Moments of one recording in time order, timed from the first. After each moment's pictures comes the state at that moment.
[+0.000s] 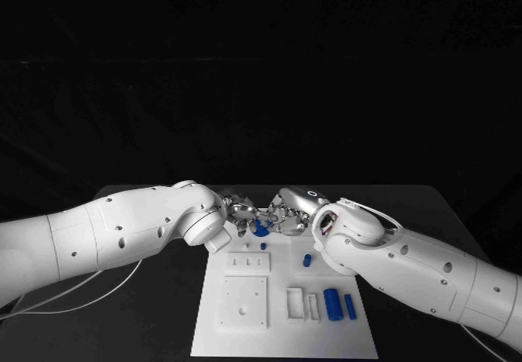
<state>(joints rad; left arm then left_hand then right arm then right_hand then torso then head) 1.47 -0.60 -0.19 1.35 -0.55 -0.18 -0.40 1.15 -0.03 0.07 0.07 0.19 1.18 0.01 0.06 0.66 1.47 -0.07 0.56 0.55 1.36 -0.12 1.13 0.72 0.07 1.06 -0.14 1.08 0.81 1.11 -0.54 0.19 1.40 -1.68 -0.23 -0.24 1.28 -0.11 0.45 -0.14 0.12 1.22 0.07 0.06 0.06 1.33 -0.02 1.06 1.24 1.45 -0.09 1.04 1.17 0.07 1.46 -0.11 0.86 1.31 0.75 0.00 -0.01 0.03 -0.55</state>
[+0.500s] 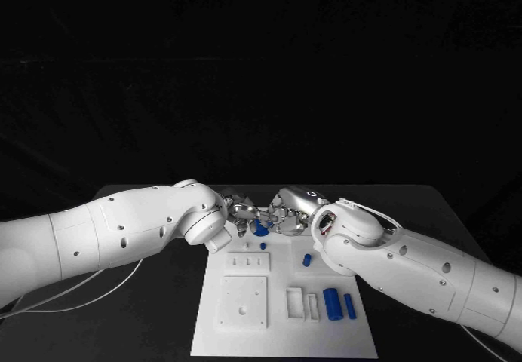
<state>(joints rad) 1.47 -0.59 -0.19 1.34 -0.56 -0.17 -0.41 1.14 -0.04 0.06 0.06 0.19 1.19 0.01 0.06 0.63 1.47 -0.07 0.56 0.55 1.36 -0.12 1.13 0.73 0.07 1.06 -0.14 1.08 0.81 1.11 -0.53 0.19 1.40 -1.69 -0.23 -0.25 1.29 -0.11 0.45 -0.14 0.13 1.22 0.07 0.06 0.06 1.33 -0.02 1.06 1.24 1.45 -0.09 1.04 1.17 0.07 1.46 -0.11 0.87 1.31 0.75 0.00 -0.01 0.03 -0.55</state>
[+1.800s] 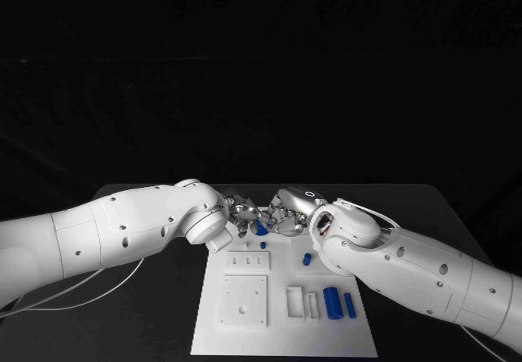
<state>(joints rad) 1.47 -0.59 -0.19 1.34 -0.57 -0.16 -0.43 1.19 0.03 0.09 -0.03 0.33 1.18 0.01 0.06 0.53 1.46 -0.07 0.56 0.55 1.36 -0.12 1.13 0.73 0.07 1.06 -0.14 1.07 0.82 1.11 -0.53 0.19 1.40 -1.72 -0.22 -0.28 1.29 -0.11 0.45 -0.15 0.14 1.22 0.07 0.06 0.06 1.33 -0.02 1.06 1.24 1.45 -0.09 1.04 1.18 0.07 1.46 -0.11 0.87 1.31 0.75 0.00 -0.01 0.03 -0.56</state>
